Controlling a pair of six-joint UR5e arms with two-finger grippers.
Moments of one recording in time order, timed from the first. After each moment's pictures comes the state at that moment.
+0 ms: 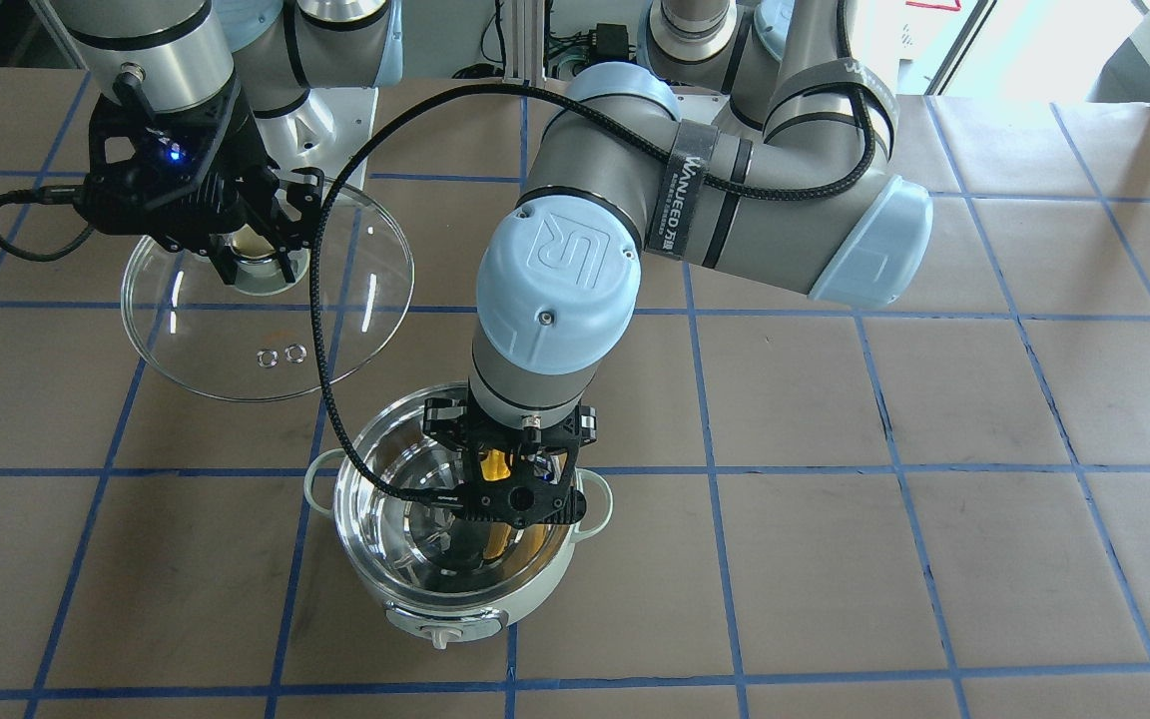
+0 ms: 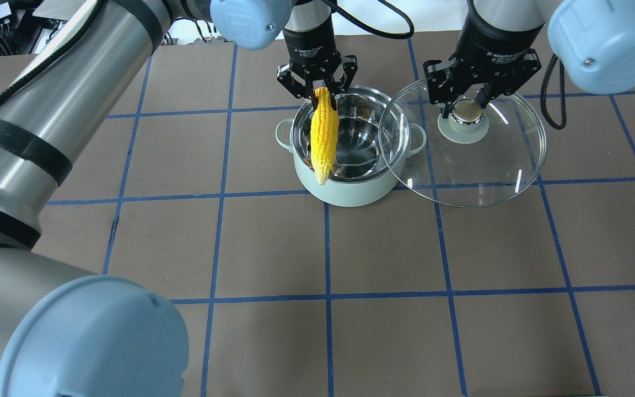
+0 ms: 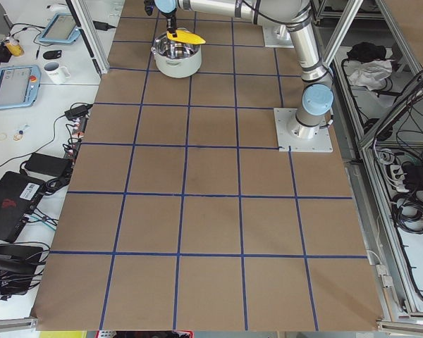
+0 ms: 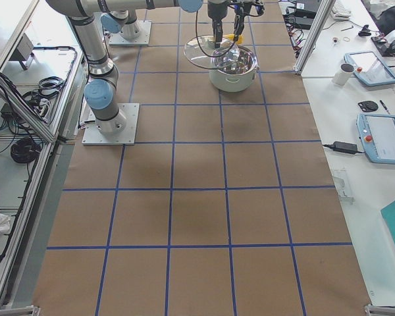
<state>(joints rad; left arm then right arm) -1.89 -2.17 -1.02 -1.60 1.42 -0.31 1.65 -1.54 1.51 -1.60 -1.59 0.01</state>
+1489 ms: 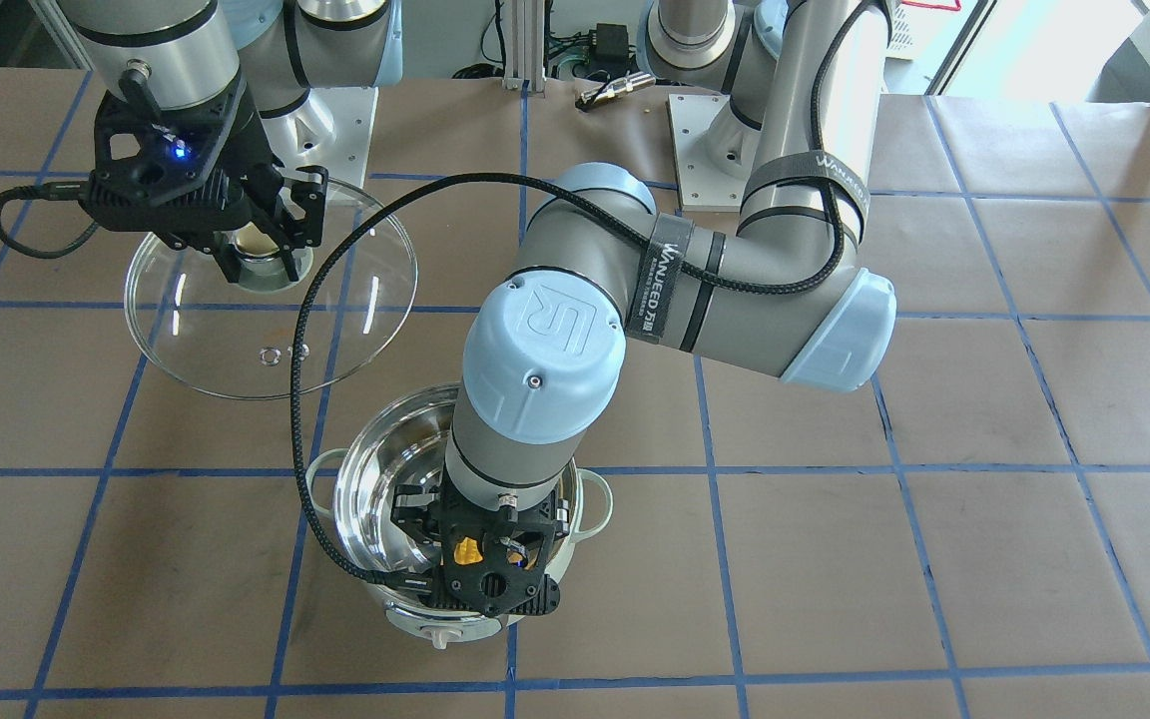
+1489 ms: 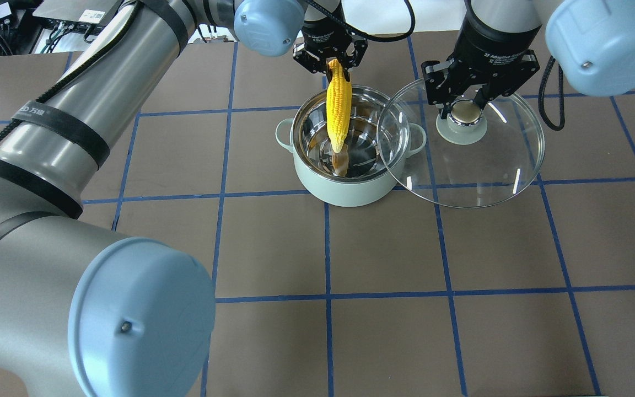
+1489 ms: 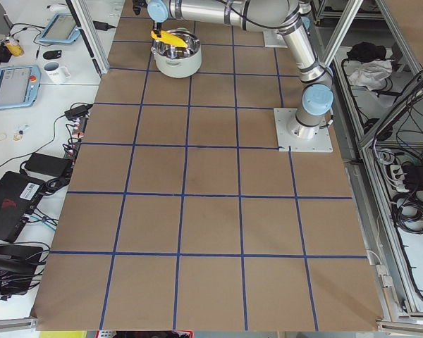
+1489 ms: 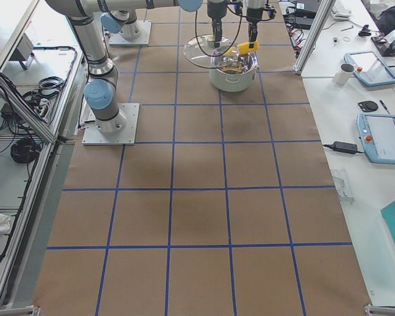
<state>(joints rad) -1.88 -2.26 -0.97 -1.36 1.41 -0.29 1.65 -1.54 1.51 -1.61 -1.59 0.02</state>
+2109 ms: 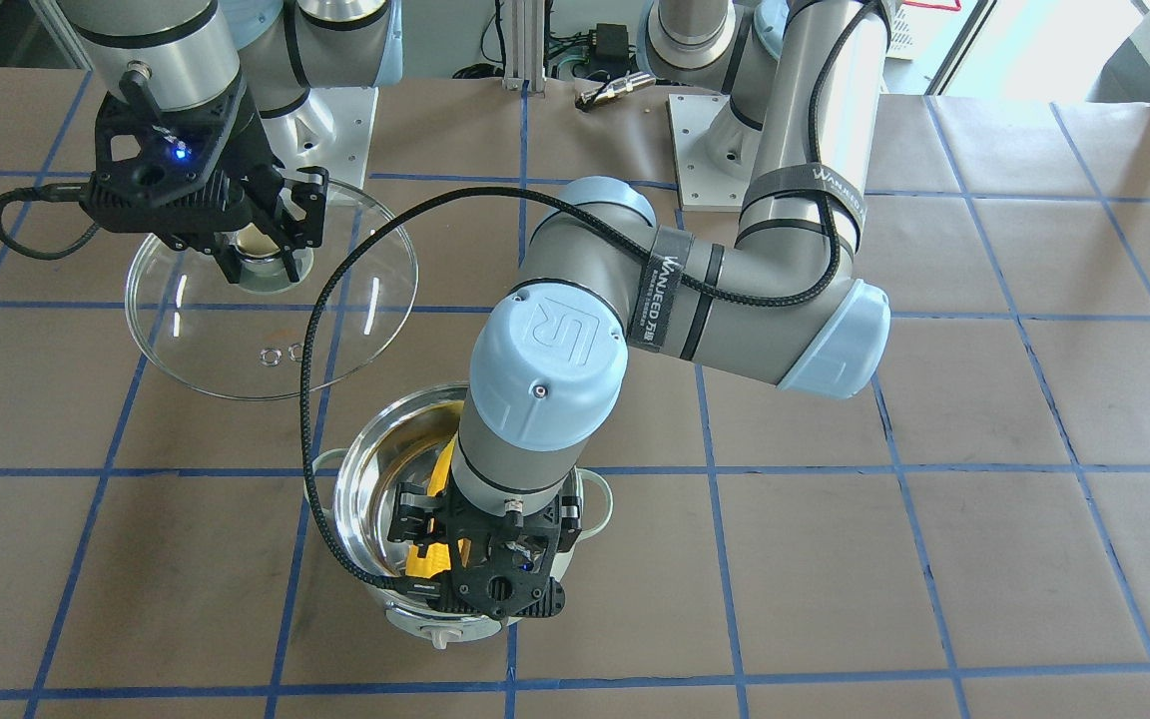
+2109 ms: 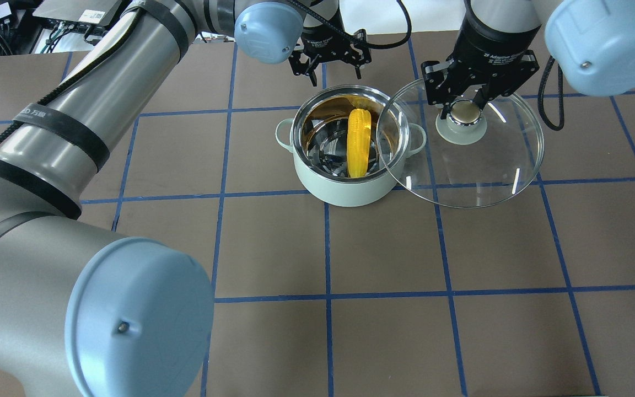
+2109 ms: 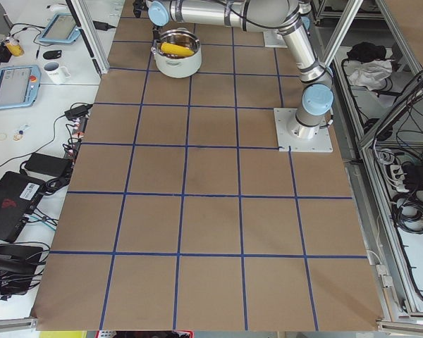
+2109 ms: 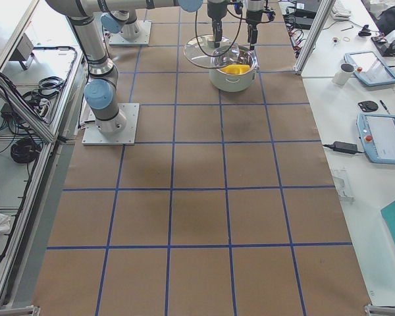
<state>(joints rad) -1.88 -2.26 -1.00 -1.33 1.41 -0.31 1.65 -1.54 1.51 -1.61 -1.59 0.02</state>
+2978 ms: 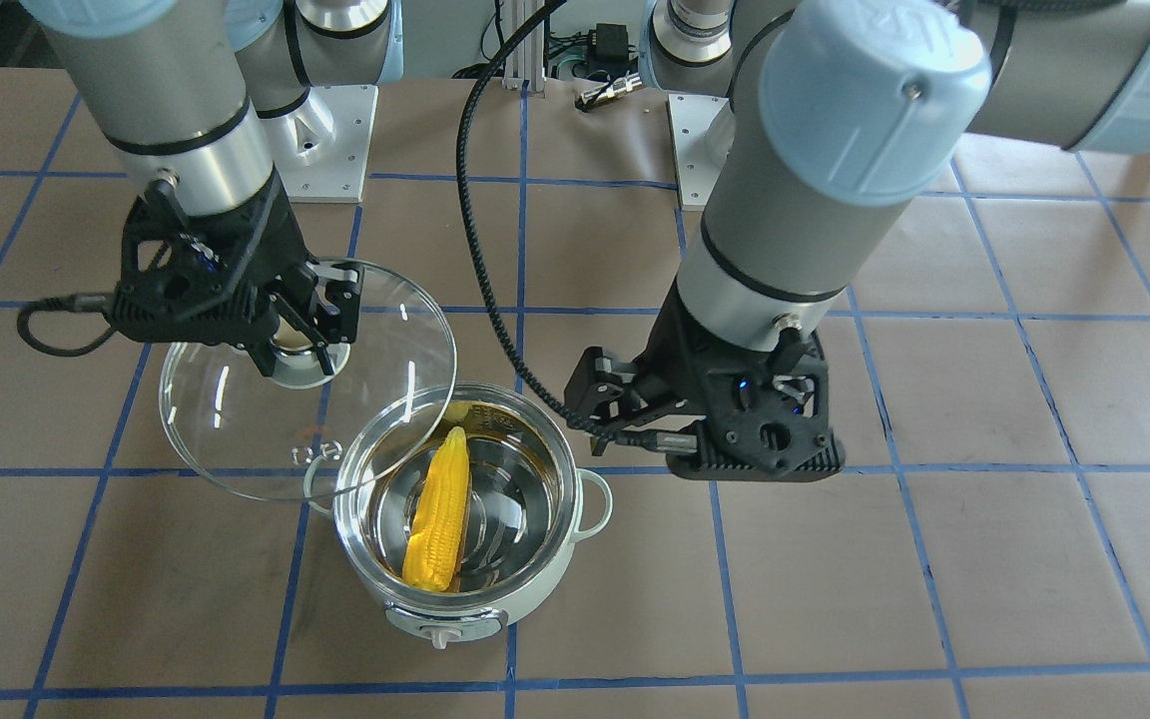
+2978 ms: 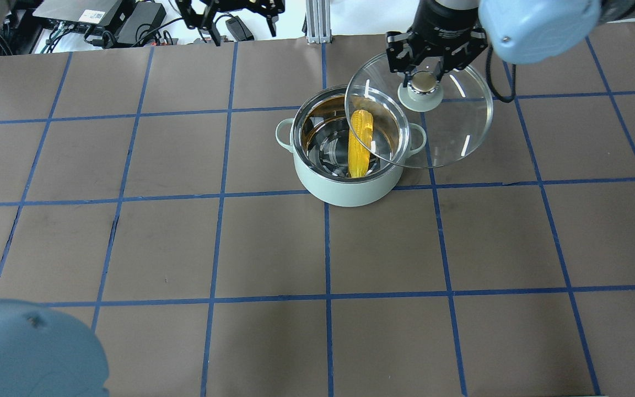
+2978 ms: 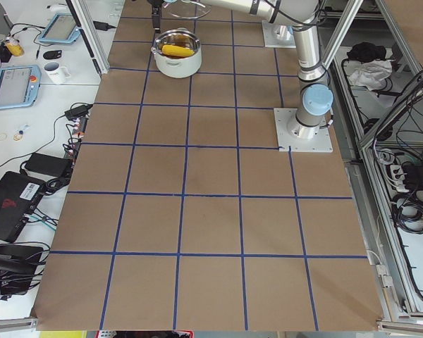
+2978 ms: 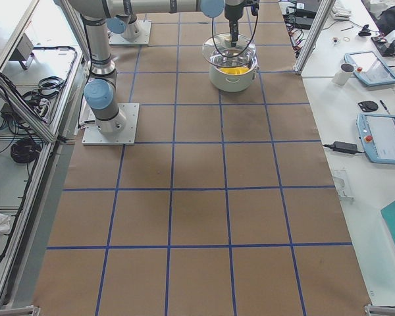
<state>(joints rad) -1.72 -2.01 -1.00 -1.61 1.48 -0.20 1.69 -1.38 1.41 -1.74 -1.56 0.12</state>
